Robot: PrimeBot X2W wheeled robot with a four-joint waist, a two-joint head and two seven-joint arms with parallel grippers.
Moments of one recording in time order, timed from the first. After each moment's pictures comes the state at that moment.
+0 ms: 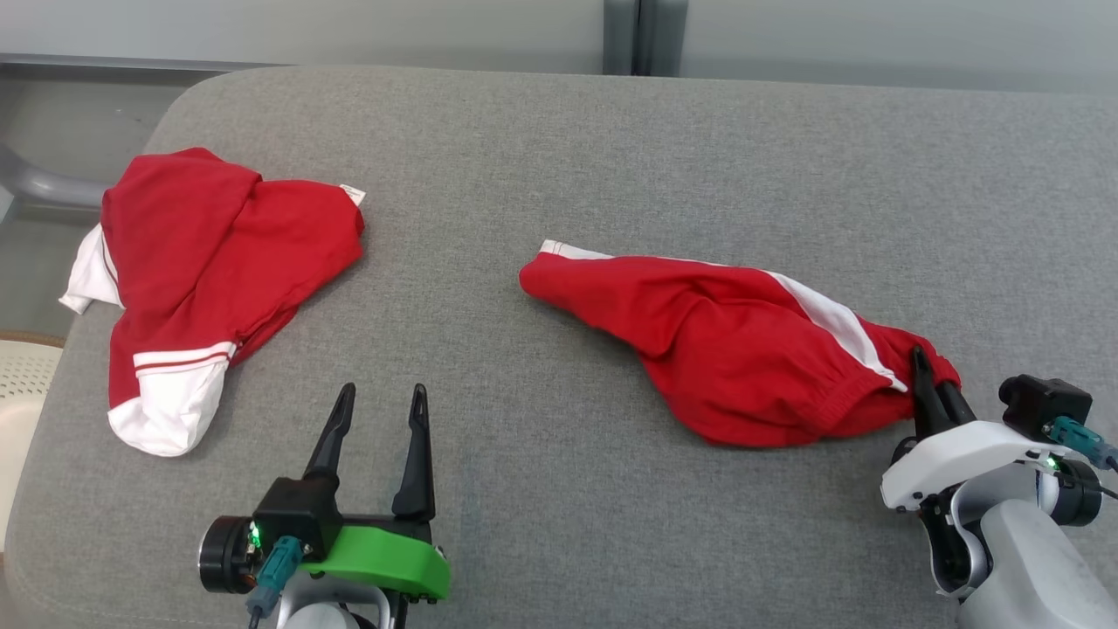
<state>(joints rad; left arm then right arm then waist) -0.08 0.05 -0.25 0.19 -0.23 0.05 -0.26 -0.31 -0.17 0.02 0.60 0.41 0.13 -0.26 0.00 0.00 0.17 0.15</state>
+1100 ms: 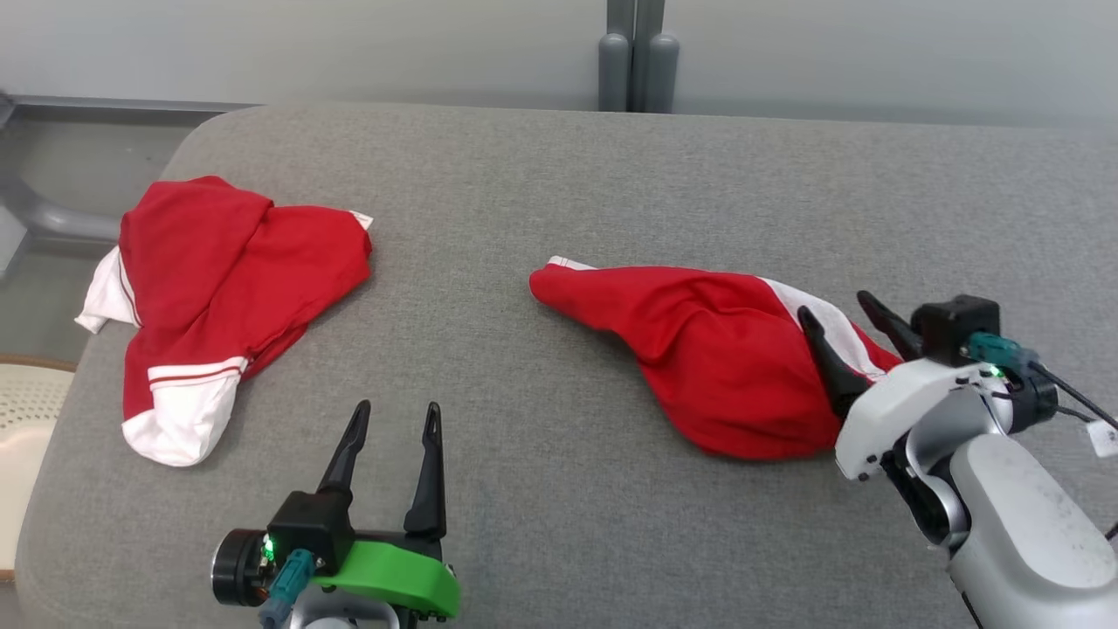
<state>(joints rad) -0.05 0.05 -0.27 0.20 -0.23 0.04 -0.26 -0.35 -0.27 0.25 0.36 0.37 0.13 -0.01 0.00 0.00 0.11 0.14</state>
